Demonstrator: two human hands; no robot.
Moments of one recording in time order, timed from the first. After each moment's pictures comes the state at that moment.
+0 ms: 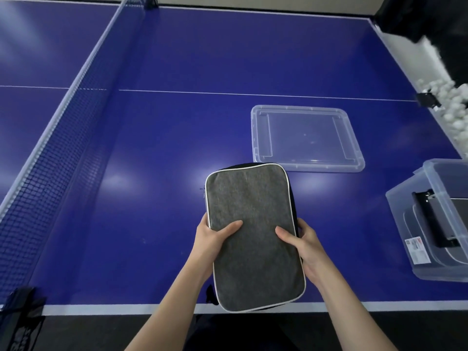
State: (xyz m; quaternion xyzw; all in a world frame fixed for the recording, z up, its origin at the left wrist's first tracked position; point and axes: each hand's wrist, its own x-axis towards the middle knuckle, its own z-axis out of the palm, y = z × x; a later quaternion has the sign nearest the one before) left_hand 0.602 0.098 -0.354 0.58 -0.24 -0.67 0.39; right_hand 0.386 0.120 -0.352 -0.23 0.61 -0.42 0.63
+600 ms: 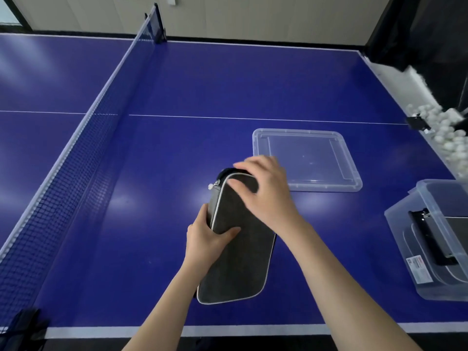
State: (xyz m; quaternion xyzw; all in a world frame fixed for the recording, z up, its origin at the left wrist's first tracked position) left_hand 0.622 0.076 -0.311 0.65 -0.52 -0.42 0.37; right_hand 0.476 0.031 -0.222 -0.74 0.56 -0.36 0.12
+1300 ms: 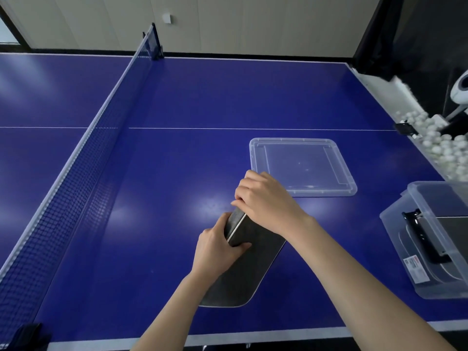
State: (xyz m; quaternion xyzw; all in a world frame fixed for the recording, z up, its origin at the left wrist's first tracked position) left_hand 0.614 0.079 -0.308 0.61 -0.67 -0.31 0.28; right_hand 0.473 0.032 -0.204 -0.89 0.45 -0.07 -0.03
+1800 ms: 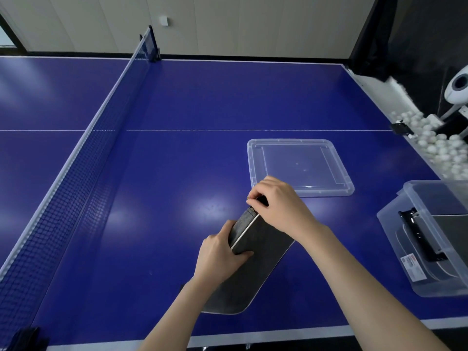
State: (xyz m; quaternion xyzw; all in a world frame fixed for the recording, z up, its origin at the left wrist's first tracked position) left_hand 0.609 0.087 -0.313 0.59 -0.70 -0.32 0.23; right_hand 0.446 0.041 -0.215 -0.79 0.55 -0.23 0.13
